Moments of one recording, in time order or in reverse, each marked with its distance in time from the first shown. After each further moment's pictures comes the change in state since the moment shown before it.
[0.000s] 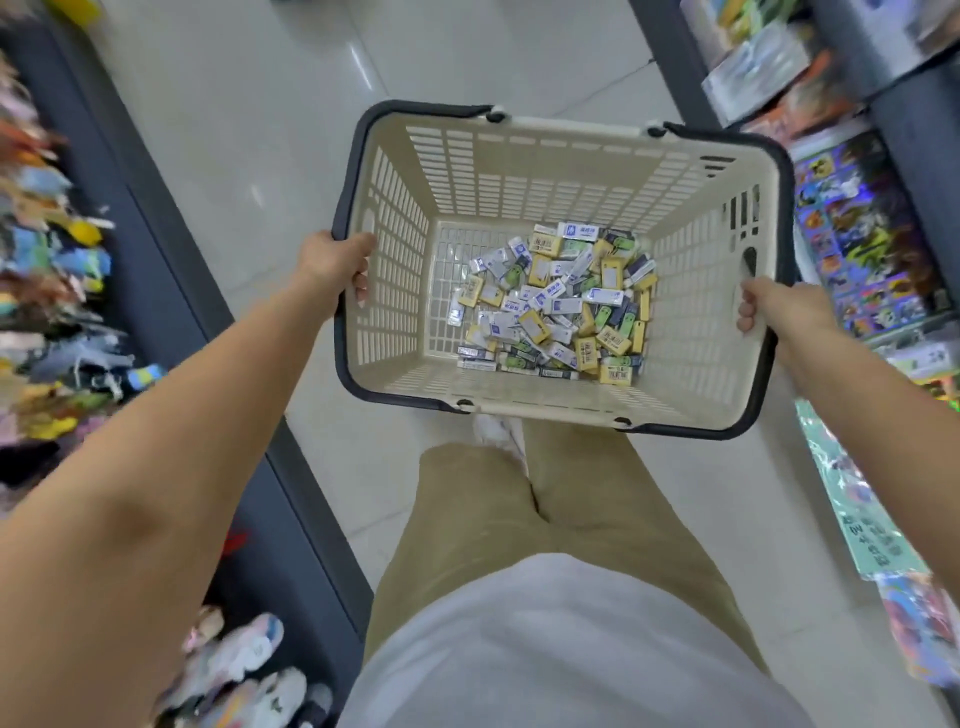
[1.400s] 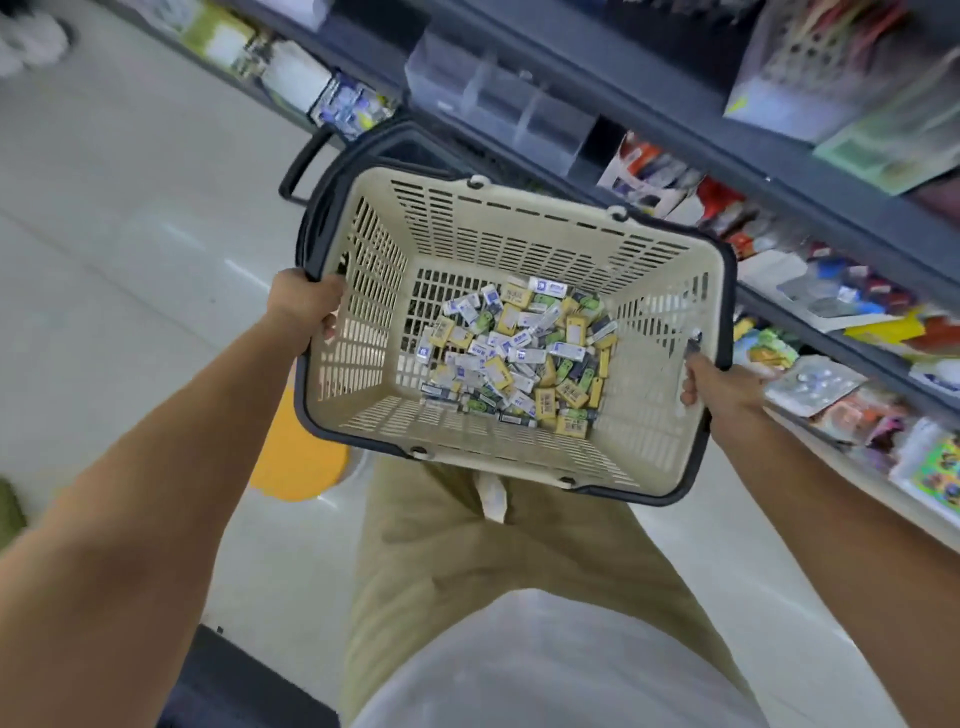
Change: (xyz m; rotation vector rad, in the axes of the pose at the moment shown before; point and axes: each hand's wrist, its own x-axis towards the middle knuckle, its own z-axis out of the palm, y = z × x) left_hand 0.665 0.803 0.011 0.527 -0.178 0.356; right_hand 0.304 -0.617 0.390 0.377 0.350 0.363
